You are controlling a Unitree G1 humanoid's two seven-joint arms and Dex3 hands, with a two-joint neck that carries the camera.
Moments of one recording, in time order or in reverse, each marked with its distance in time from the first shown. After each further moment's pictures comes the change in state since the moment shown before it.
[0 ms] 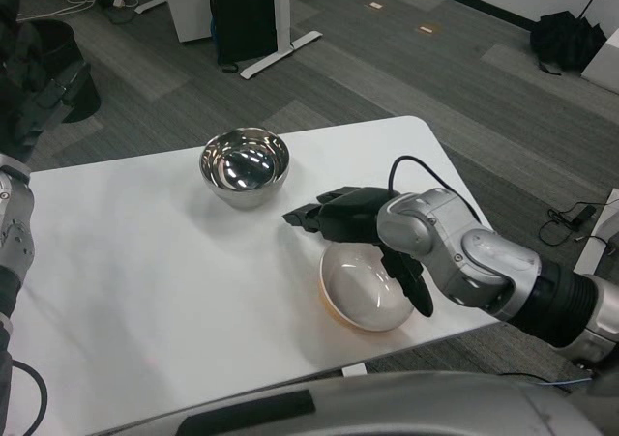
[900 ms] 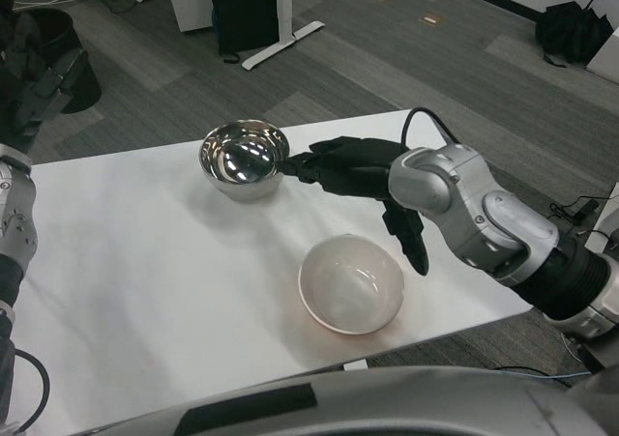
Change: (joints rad) left arm -0.007 0.003 -0.009 0.014 -0.044 0.000 0.000; right arm -0.037 0.007 -0.179 -0.002 0.071 -0.127 0.012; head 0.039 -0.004
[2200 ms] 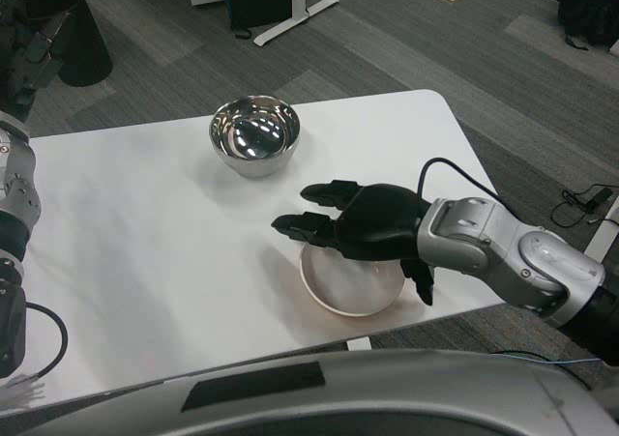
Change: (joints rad) left arm -0.068 0.006 0.061 0.155 0.000 -0.003 0.003; right arm 0.256 -0.074 0.012 -0.002 -0.127 -0.463 -0.194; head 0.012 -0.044
